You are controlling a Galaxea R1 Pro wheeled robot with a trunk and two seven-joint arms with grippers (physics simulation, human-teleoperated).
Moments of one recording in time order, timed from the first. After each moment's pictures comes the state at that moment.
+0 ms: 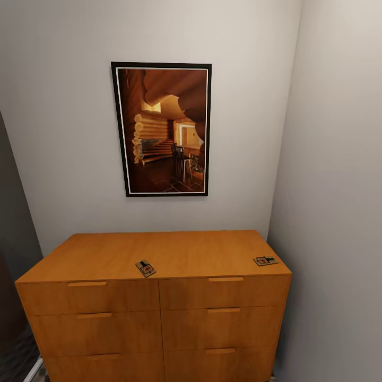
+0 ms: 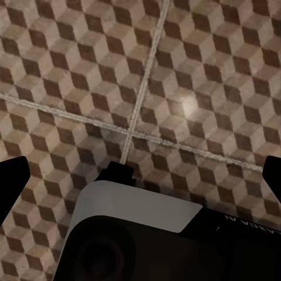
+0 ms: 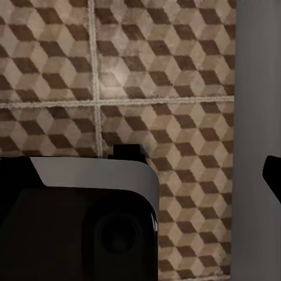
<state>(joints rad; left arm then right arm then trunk) -0.19 -0.04 -0.03 -0.01 0.32 -0.10 0.15 -0.13 0.00 0.07 0.03 -0.04 -0.12 -0.09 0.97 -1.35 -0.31</state>
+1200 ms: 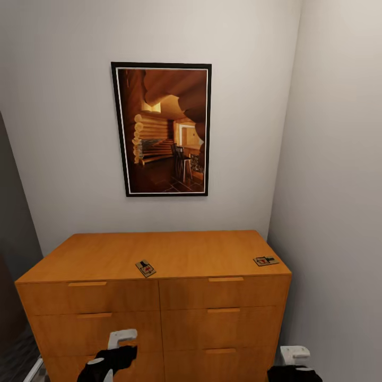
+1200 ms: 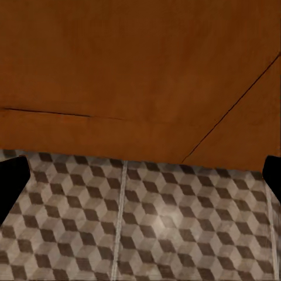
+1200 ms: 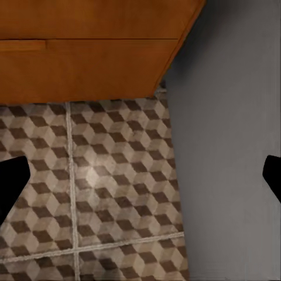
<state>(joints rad) -0.19 0.01 -0.05 -0.93 0.18 0.41 0.16 -0.13 -0.09 0.02 -1.00 -0.02 0.61 -0.09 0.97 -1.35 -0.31</state>
